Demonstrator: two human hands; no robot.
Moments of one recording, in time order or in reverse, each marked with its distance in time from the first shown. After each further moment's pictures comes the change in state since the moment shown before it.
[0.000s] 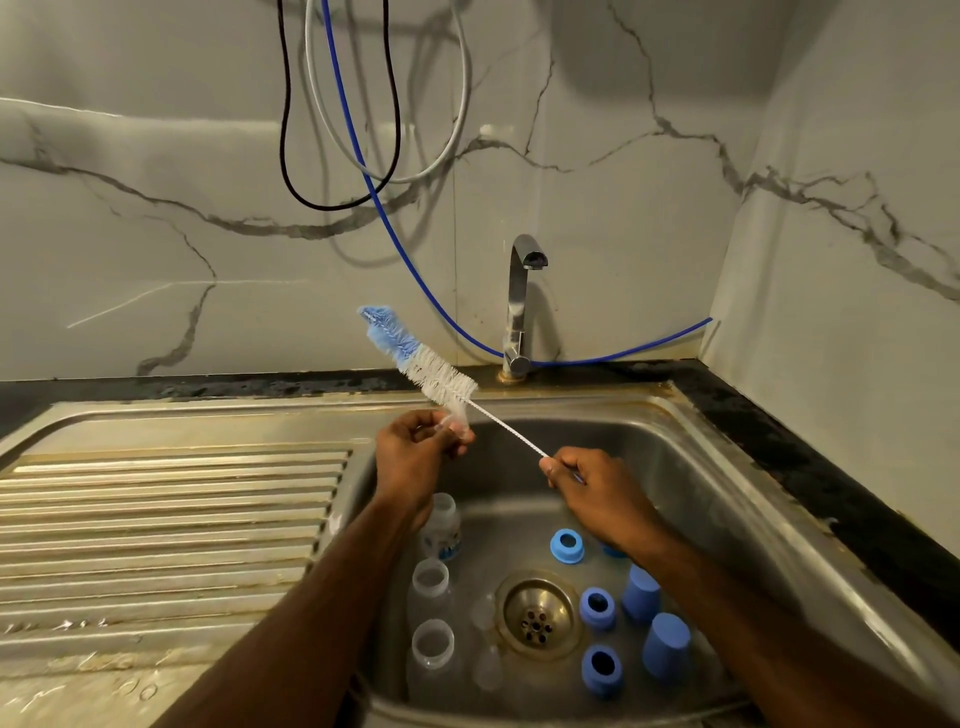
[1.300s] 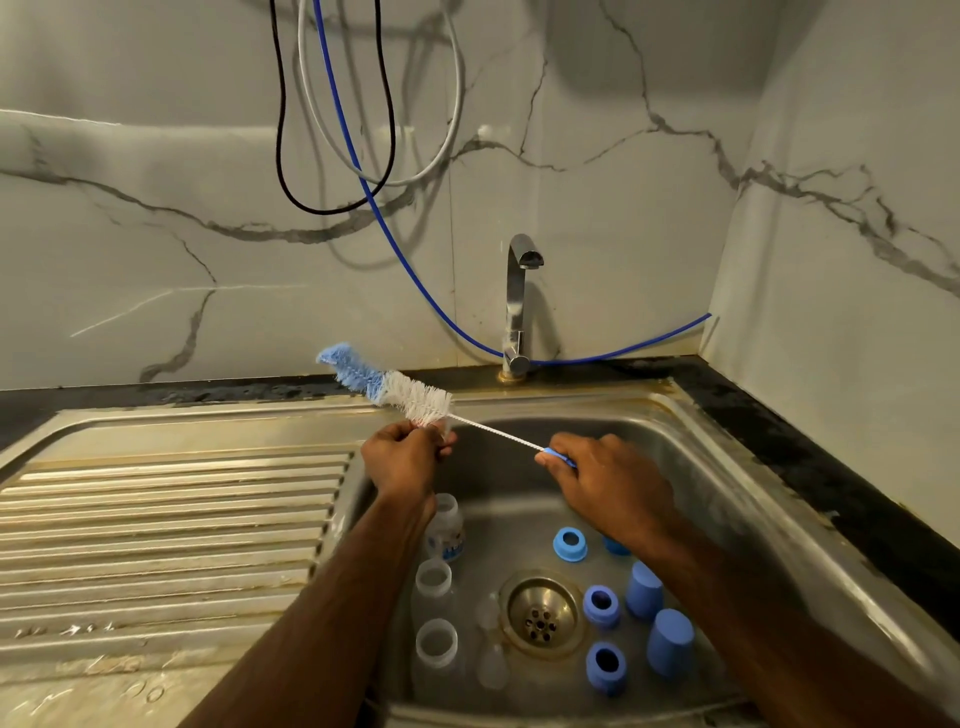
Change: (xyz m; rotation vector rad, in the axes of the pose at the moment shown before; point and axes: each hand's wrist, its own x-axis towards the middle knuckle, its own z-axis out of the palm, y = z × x) left_hand -0.002 0.009 0.007 -0.113 0.282 -0.124; right_hand -0.004 -0.012 -0.019 -0.450 0.105 -0.206
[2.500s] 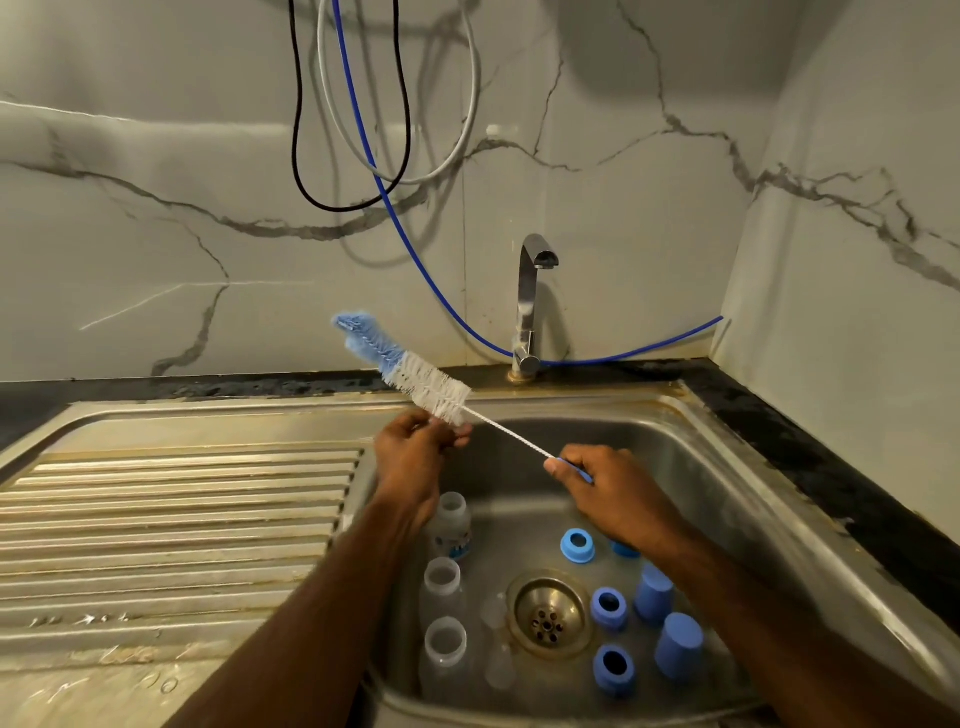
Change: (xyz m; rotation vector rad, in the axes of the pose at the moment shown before) left_hand 0.012 -0.002 -0.014 -0.122 -0.254 0.008; right_hand 0.000 0.001 0.015 0.364 -0.109 0.096
